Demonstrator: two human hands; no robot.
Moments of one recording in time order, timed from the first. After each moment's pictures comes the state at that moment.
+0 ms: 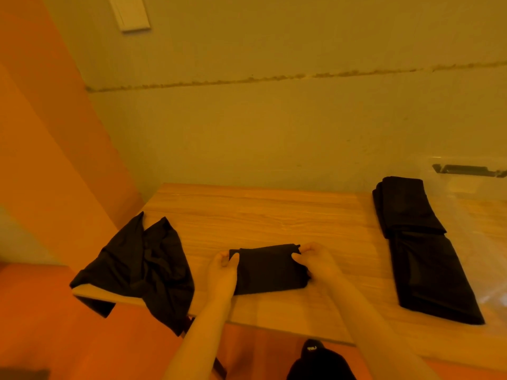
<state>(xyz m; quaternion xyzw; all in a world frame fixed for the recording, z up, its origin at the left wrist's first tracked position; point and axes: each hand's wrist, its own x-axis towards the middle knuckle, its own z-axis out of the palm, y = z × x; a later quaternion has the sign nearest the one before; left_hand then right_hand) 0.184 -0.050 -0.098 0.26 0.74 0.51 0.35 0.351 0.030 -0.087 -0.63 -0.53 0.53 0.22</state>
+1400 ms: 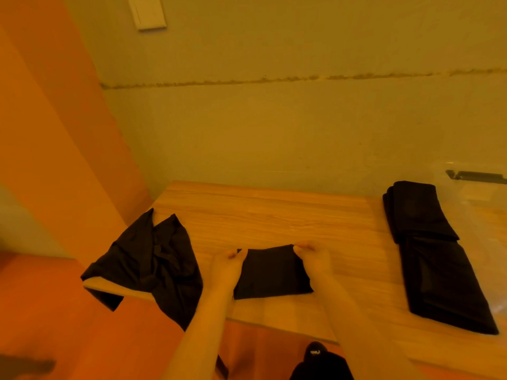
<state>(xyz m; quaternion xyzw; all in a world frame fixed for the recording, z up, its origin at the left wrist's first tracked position) 0.168 -0.039 -0.098 0.27 0.75 0.47 0.38 0.320 0.033 -0.099 -0.63 -0.45 0.55 0.32</state>
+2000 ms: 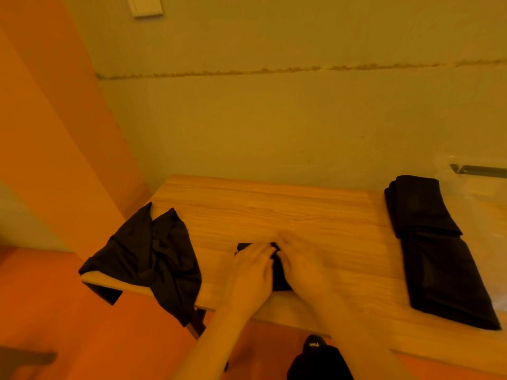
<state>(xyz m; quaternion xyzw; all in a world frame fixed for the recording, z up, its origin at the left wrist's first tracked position) 0.201 -0.060 -0.110 0.65 0.70 0.30 -0.02 0.320 0.013 -0.122 -0.45 -0.85 0.10 0.25</state>
